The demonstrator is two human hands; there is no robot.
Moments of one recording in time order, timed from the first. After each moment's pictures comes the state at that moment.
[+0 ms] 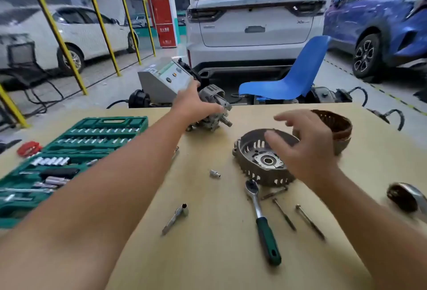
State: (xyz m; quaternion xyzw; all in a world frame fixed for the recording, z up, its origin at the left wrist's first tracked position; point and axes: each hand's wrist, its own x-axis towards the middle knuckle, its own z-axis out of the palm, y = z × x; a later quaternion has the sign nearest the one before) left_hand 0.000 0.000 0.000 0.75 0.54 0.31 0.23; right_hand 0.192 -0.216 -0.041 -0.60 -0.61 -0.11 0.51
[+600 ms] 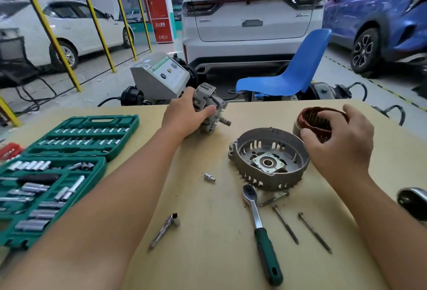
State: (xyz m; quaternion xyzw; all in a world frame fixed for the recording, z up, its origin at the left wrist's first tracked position) left_hand 0.001 0.023 -0.049 0.79 0.51 0.34 0.08; right_hand 0.259 -0.196 -0.079 -0.77 -0.43 -0.17 0.45
